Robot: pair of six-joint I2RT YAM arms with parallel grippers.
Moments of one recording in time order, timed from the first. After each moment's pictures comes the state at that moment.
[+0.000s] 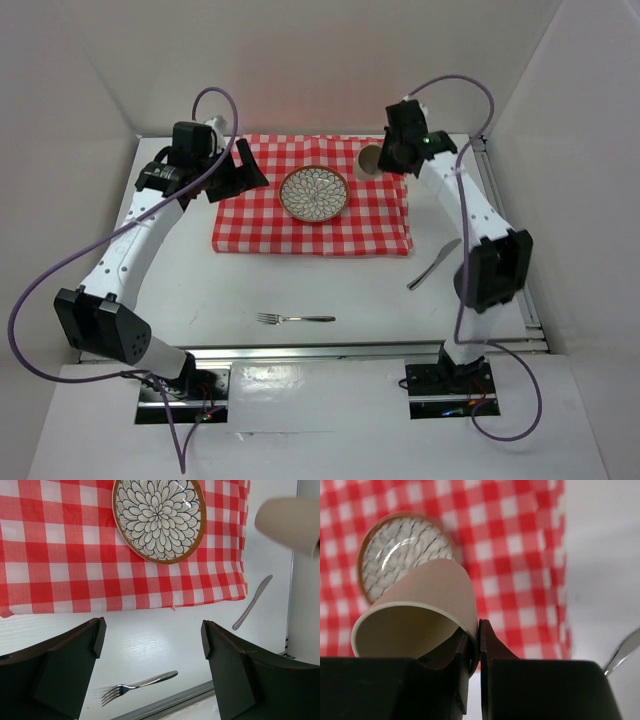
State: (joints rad) left arm -0.22 1.48 1.54 -0.75 0.20 -0.53; right arm 0.35 1.74 1.76 -0.78 0.22 0.49
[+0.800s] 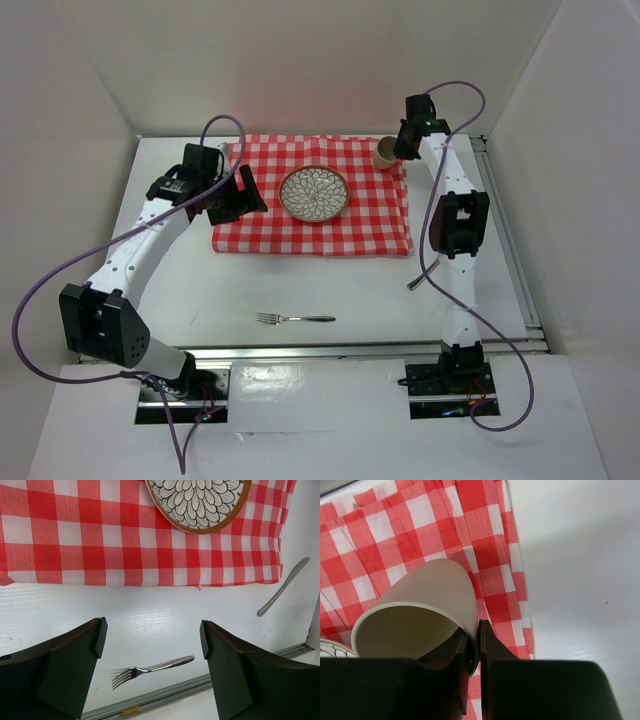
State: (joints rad) left arm -0.22 1.46 1.37 -0.75 0.20 -0.53; right arm 0.09 2.48 2.43 -0.77 0.11 0.39
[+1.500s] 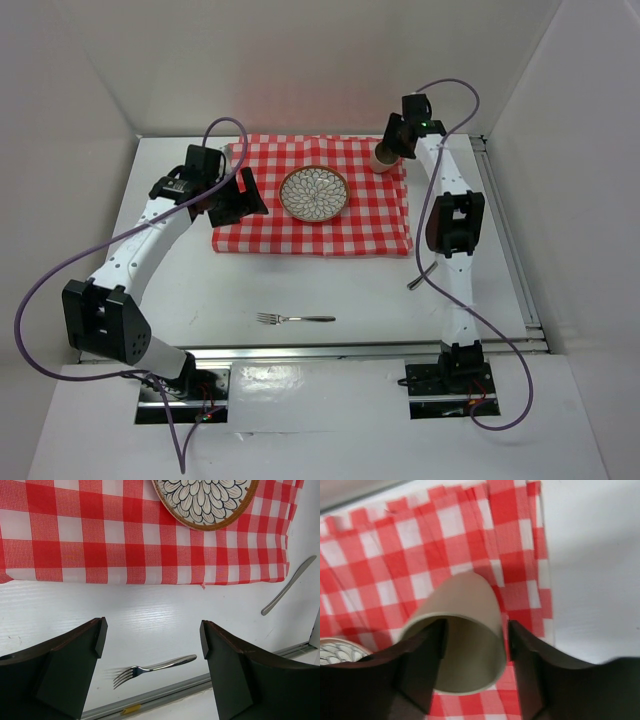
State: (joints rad) left arm -0.22 1.47 1.35 -0.75 0.20 -0.53; right arm 0.10 2.53 2.47 -0.72 0.04 0.37
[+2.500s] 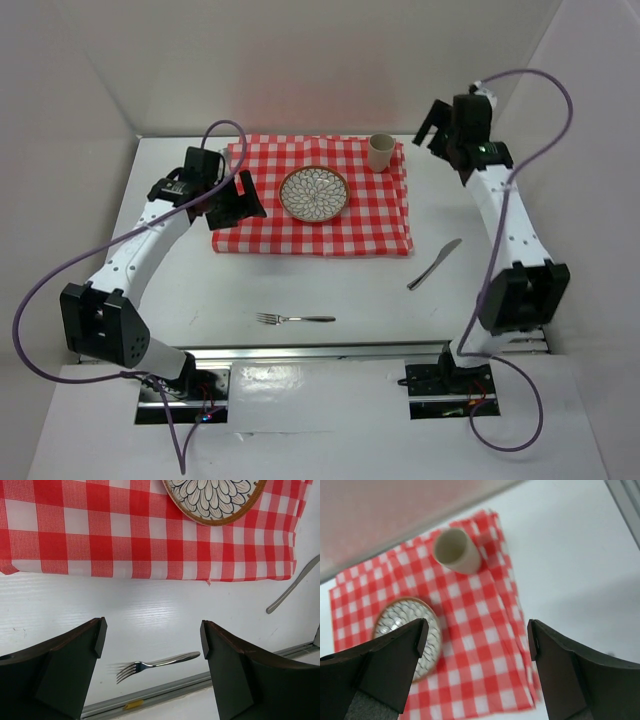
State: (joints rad) left arm -0.22 1.46 1.34 -0.77 0.18 -0.52; right arm 0.09 1.73 1.82 -0.59 0.17 0.45
